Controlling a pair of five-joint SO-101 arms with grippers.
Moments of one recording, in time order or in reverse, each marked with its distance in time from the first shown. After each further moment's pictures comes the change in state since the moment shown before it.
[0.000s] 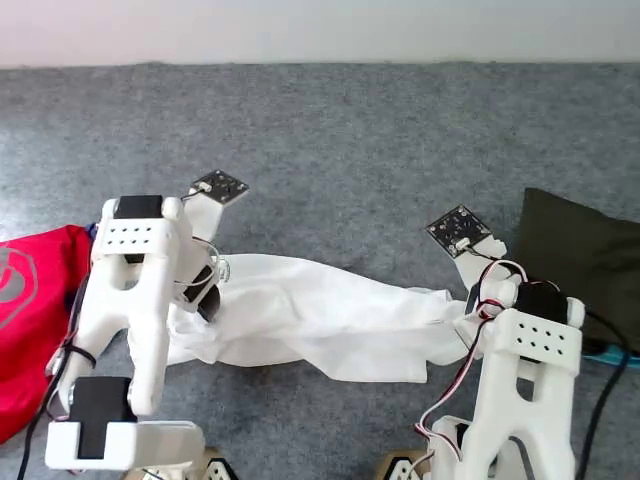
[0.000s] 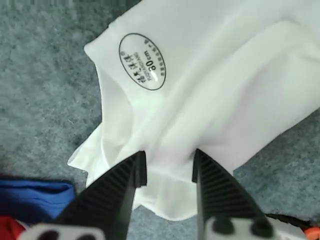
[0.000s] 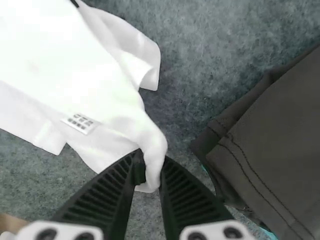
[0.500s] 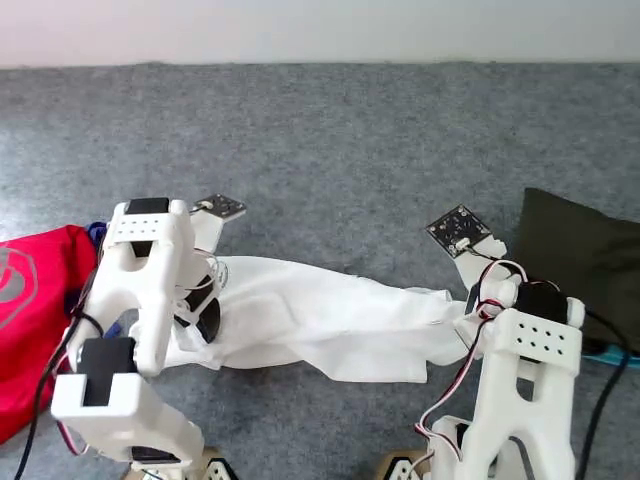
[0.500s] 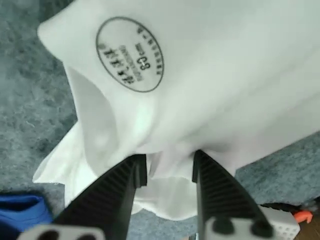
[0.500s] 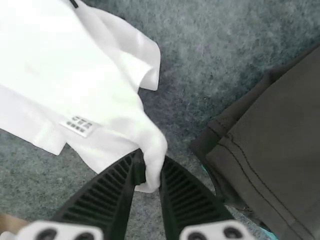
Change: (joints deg) left arm -1.2 12.7 -0.6 -0.6 0.0; right arm 0.0 0.0 0.0 0.0 0.0
